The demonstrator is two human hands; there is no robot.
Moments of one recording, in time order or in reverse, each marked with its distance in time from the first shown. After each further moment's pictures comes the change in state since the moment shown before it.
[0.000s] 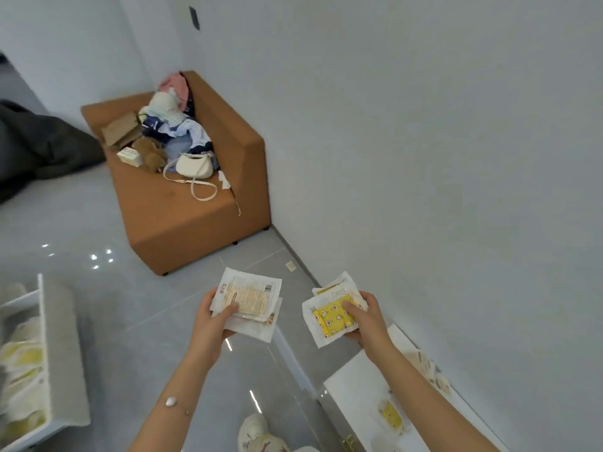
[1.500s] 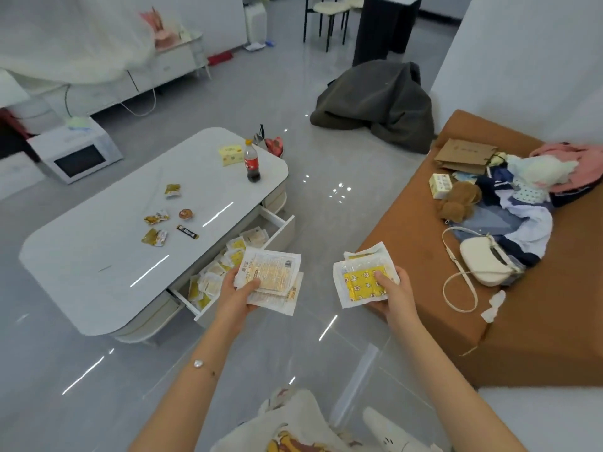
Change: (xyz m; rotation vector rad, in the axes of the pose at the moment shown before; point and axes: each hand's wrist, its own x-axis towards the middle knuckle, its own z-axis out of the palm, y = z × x) left_hand 0.250 0.134 -0.357 -0.722 1.021 0.123; right_hand 0.252 -0.115 0.690 -0.507 -0.945 0.045
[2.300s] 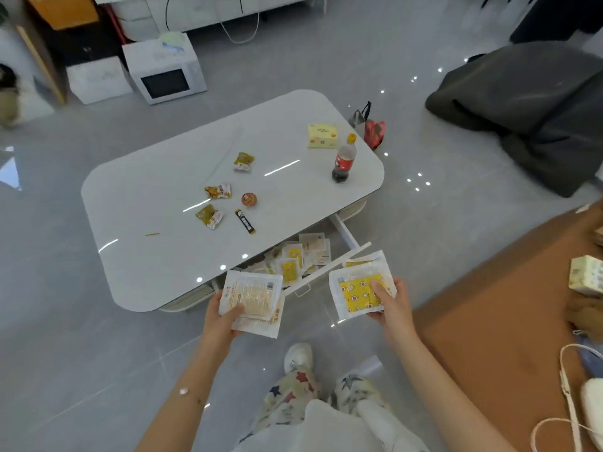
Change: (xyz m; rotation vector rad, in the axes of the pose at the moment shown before) left_hand 0.204 0.050 -0.126 -0.114 0.439 -0.128; right_hand 0.238 0.009 0.275 -0.315 -0.275 0.198
